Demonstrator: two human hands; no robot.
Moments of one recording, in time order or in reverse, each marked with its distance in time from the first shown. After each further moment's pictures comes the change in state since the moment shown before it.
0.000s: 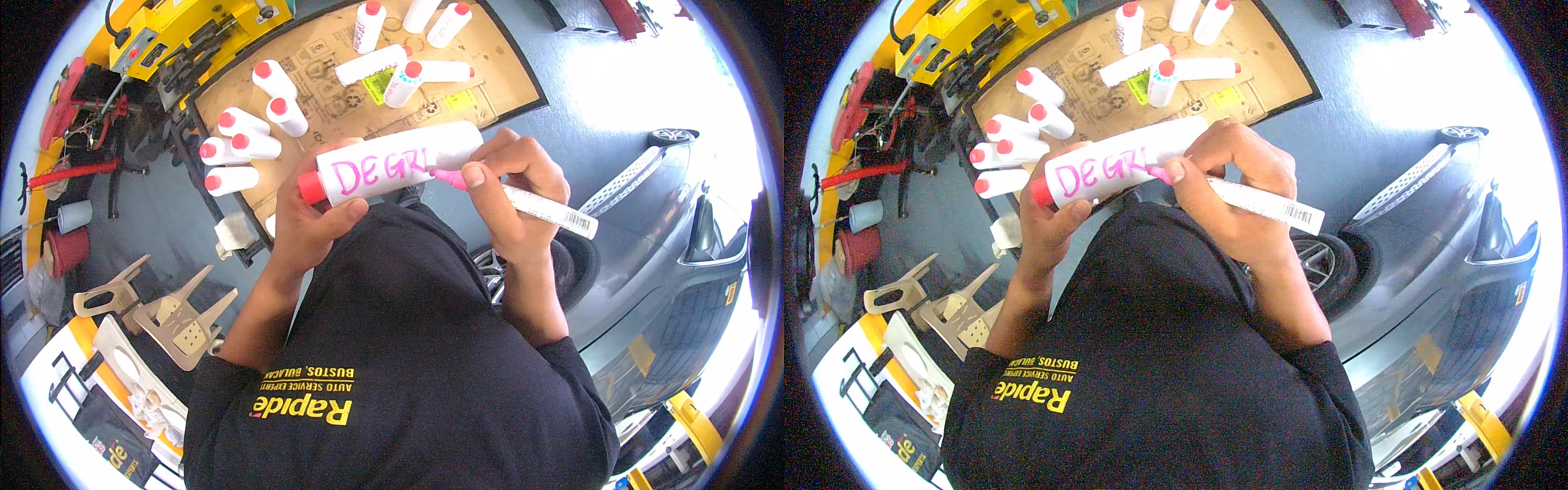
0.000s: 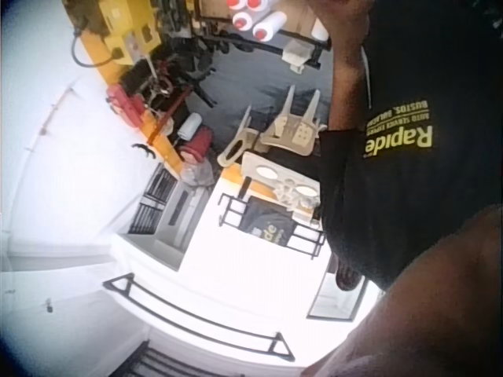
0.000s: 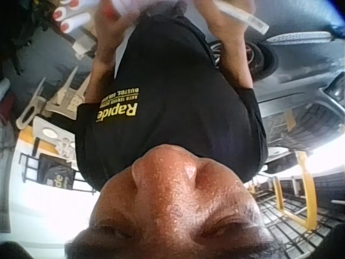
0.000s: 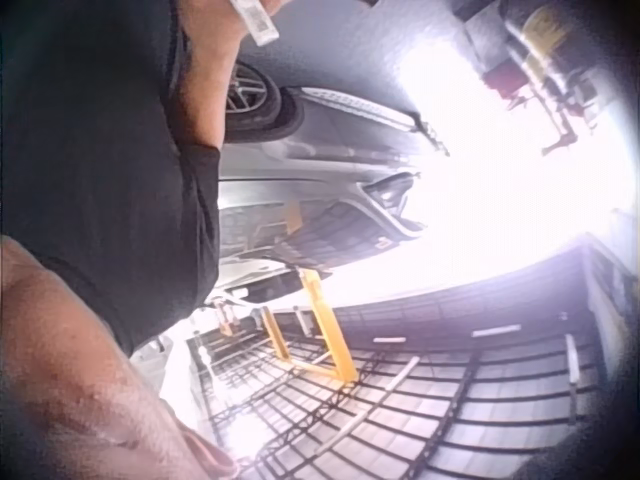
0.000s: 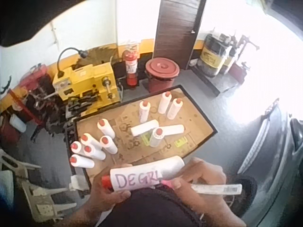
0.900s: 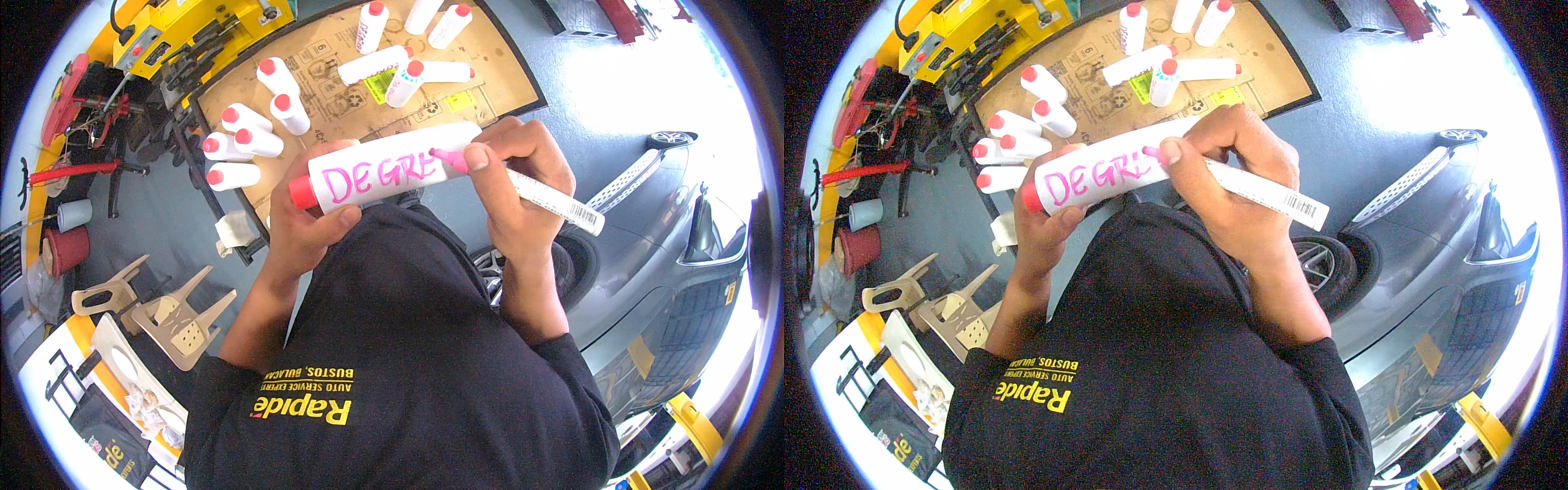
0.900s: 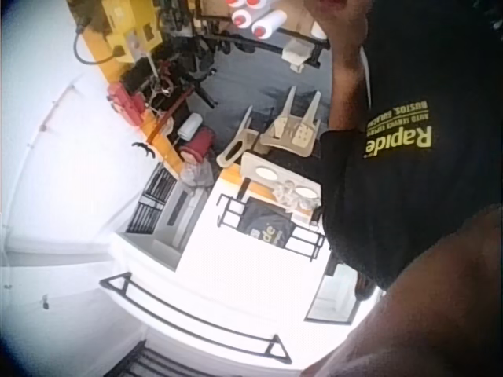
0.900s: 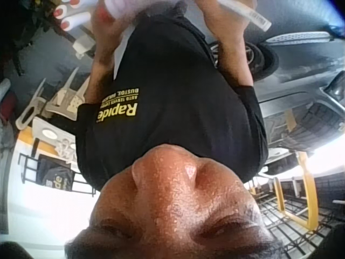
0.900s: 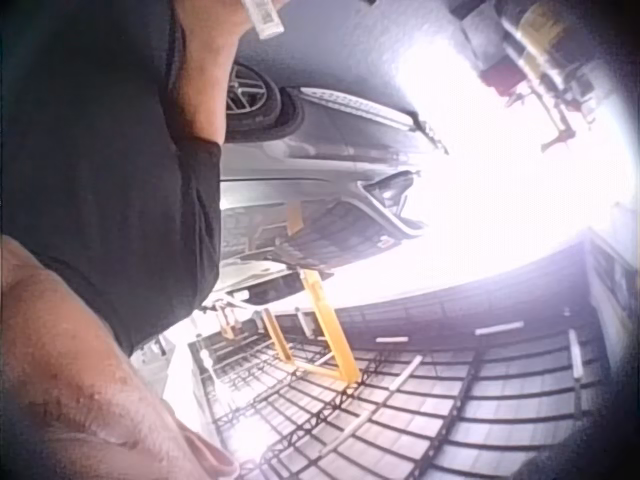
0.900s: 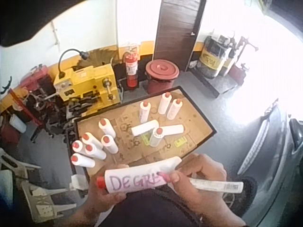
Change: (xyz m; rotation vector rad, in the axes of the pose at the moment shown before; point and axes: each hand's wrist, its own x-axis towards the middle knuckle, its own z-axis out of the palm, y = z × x) left_hand -0.013 0.005 -0.004 -0.031 0.007 0.026; right_hand -0.002 -0.006 0.010 -0.010 0.114 0.001
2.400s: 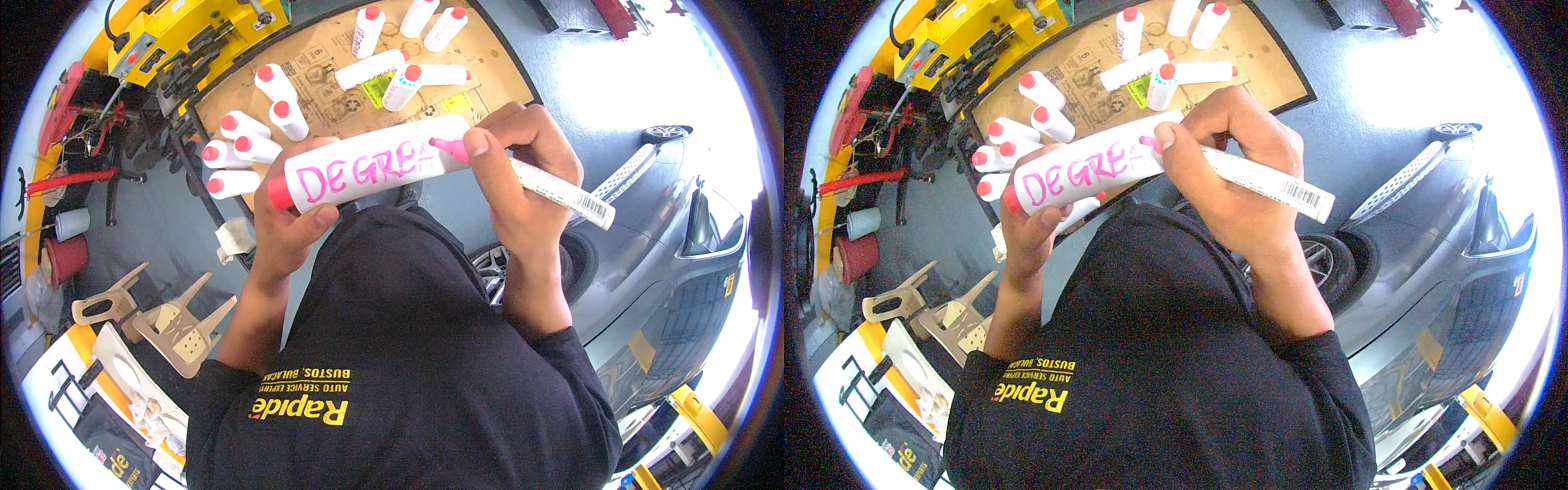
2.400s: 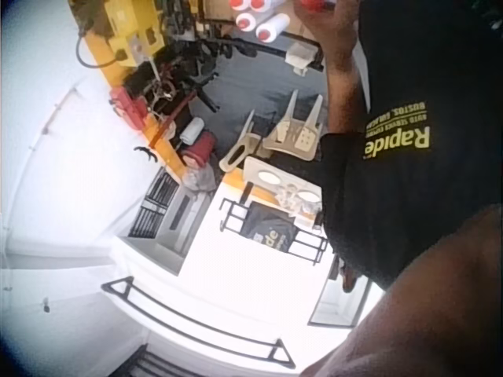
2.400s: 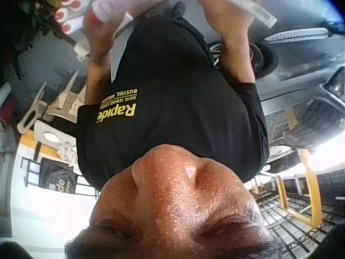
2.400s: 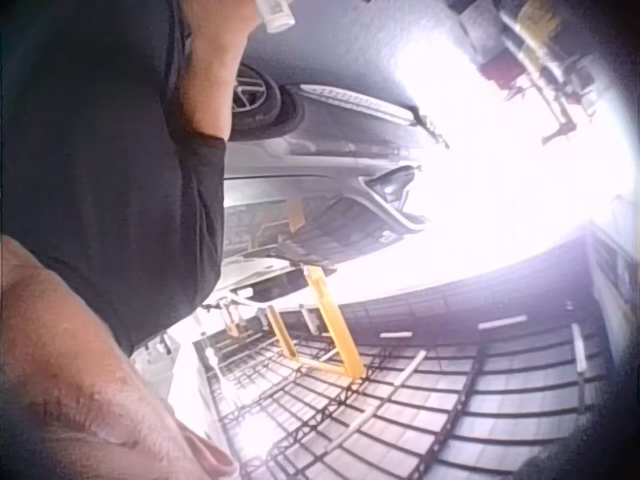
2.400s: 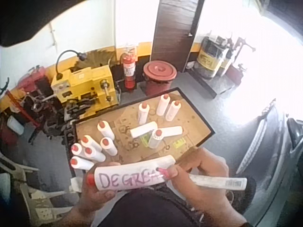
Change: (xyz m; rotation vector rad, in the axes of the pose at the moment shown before) left_hand 0.006 0.004 -0.021 0.008 0.014 0.016; right_hand 0.019 -0.017 0.004 -0.112 -0.029 0.006
